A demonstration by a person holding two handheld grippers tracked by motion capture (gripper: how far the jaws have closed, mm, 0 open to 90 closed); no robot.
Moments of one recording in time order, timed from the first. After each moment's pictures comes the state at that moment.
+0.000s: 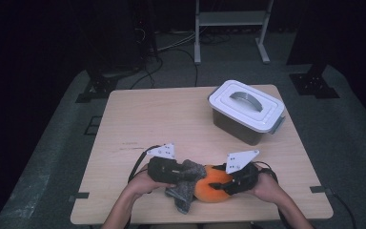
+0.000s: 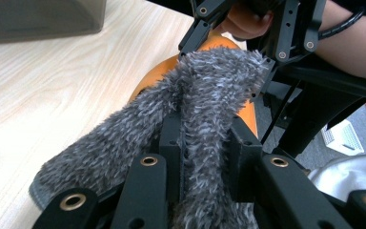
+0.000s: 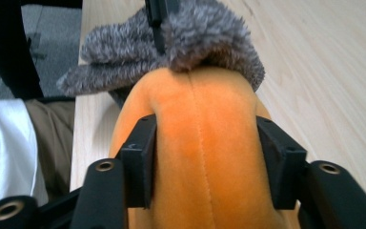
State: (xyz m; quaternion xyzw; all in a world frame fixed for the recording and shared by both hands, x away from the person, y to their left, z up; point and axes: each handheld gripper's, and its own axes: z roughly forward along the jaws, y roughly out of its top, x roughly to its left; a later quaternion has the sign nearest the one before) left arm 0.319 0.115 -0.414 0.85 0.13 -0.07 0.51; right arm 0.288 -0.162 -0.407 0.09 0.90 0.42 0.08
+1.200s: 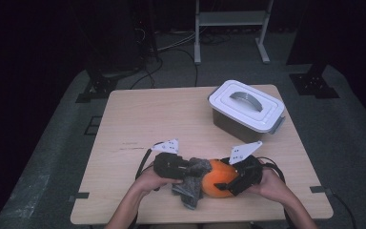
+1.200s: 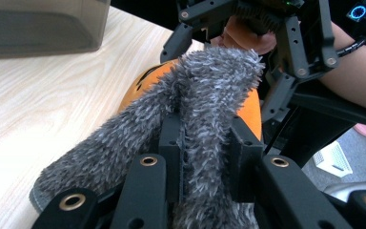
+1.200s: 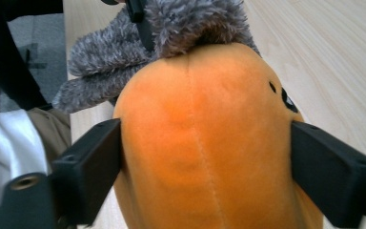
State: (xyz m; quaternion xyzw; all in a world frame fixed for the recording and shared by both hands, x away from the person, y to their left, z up) left arm 0.330 0.101 -0.420 0.82 0.15 -0.09 0.54; right arm 0.298 -0.173 -0.402 0.17 0.90 0.40 0.05
